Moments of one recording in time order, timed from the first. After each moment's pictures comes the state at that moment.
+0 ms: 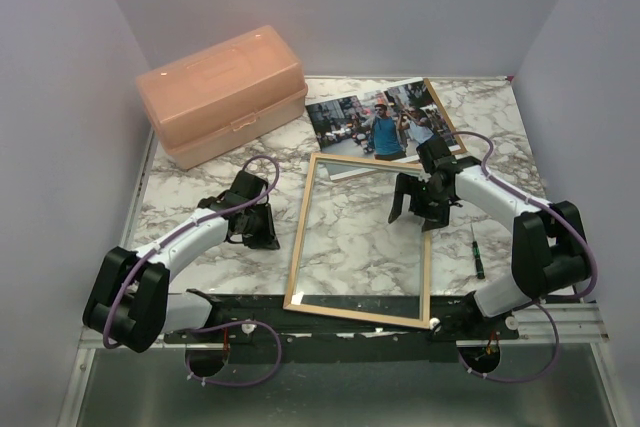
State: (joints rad) left arm -0.42 1.26 0.63 -0.52 0.24 -0.57; right arm 0.31 1.53 0.94 -0.73 -0.16 0.50
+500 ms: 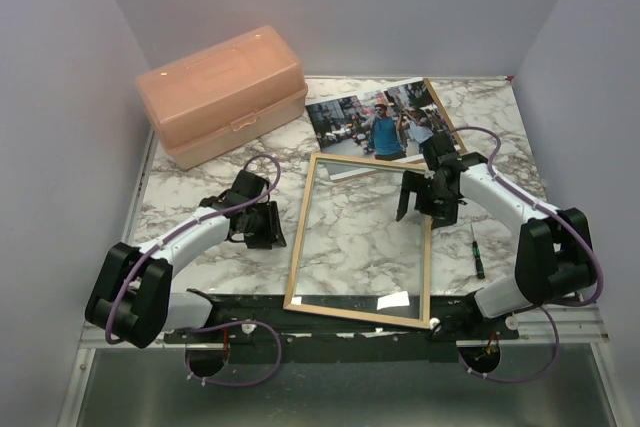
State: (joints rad) left arm -0.42 1.27 0.63 -0.49 0.24 -0.57; right arm 0.31 1.49 0.98 -0.82 -0.08 0.51
